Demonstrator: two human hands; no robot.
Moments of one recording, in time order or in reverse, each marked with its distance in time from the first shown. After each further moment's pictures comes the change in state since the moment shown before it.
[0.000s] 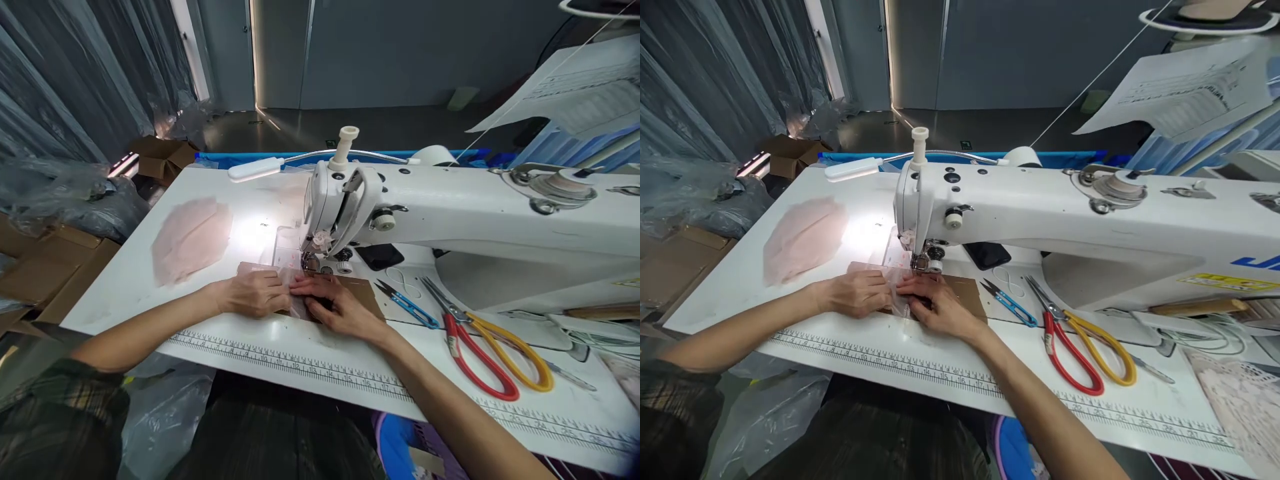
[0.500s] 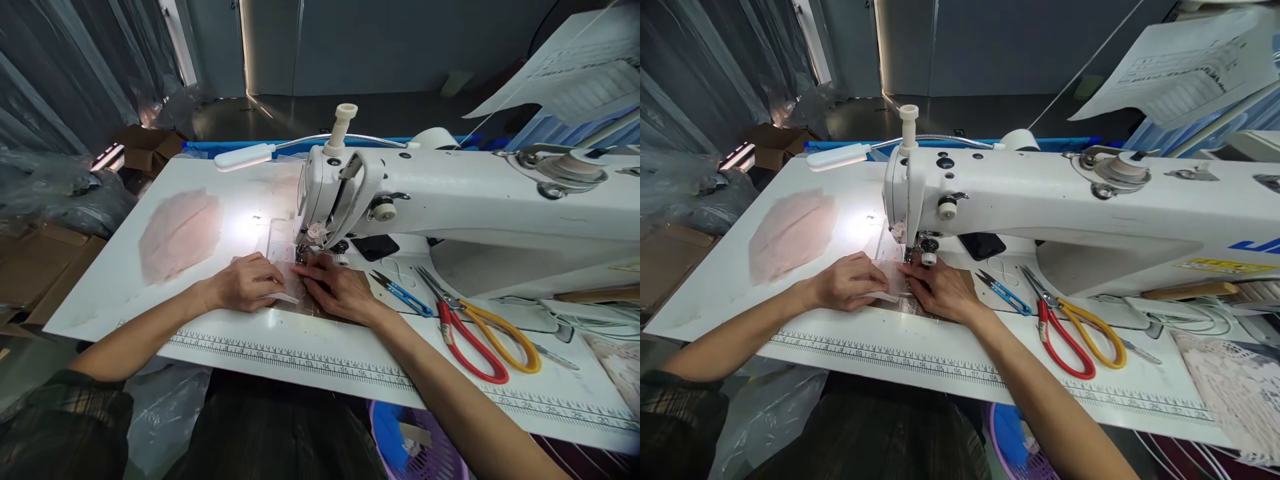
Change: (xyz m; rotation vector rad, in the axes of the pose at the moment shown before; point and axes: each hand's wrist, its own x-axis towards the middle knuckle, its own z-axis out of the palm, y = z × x) left_hand 0.002 -0.004 -0.008 -0.119 0.167 -0.124; right_hand 0.001 0.010 -0.009 -0.389 0.074 0.119
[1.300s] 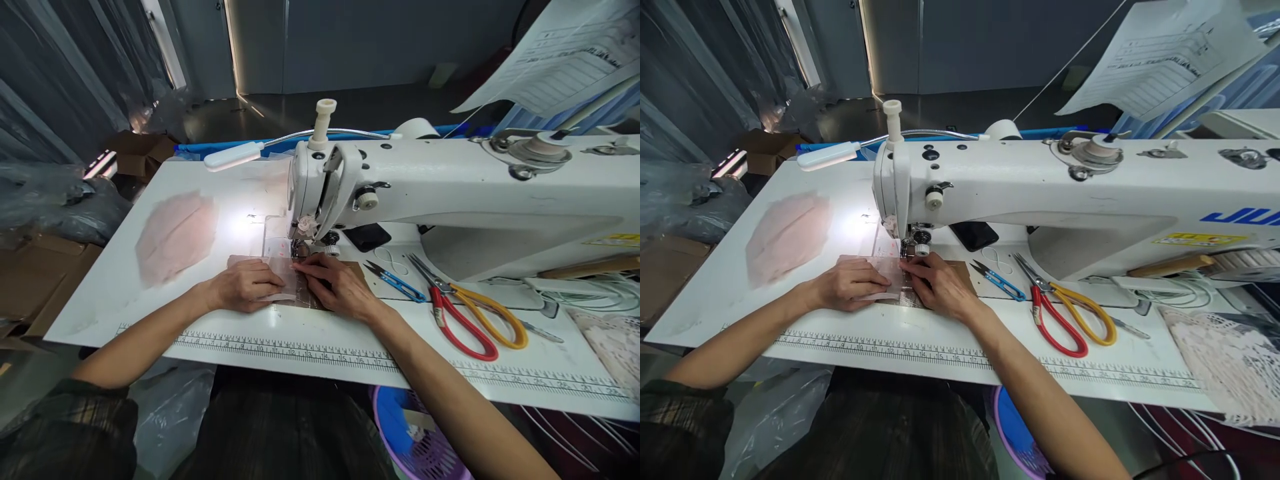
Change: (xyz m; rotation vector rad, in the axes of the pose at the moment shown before) left_hand -0.006 -0.001 0.010 -0.048 0.000 0.079; right_hand -0.010 0.002 0.008 0.082 0.146 -0.183
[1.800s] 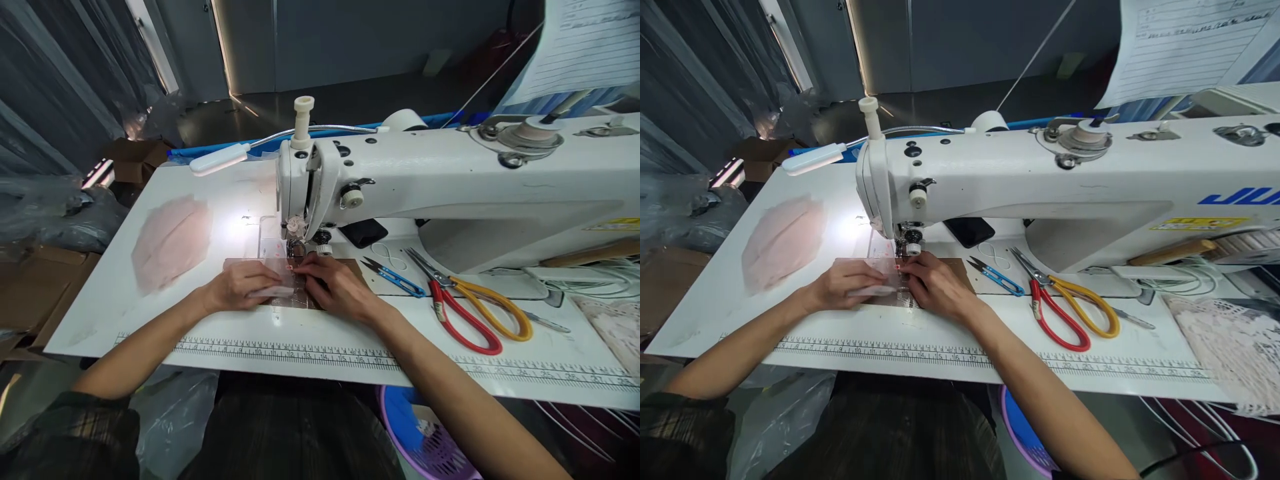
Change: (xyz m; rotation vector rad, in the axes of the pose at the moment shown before) left_hand 0.002 -0.003 0.002 -0.093 0.095 -0.101; right_hand 0.001 -0.008 -0.006 0.040 -0.001 -0.002
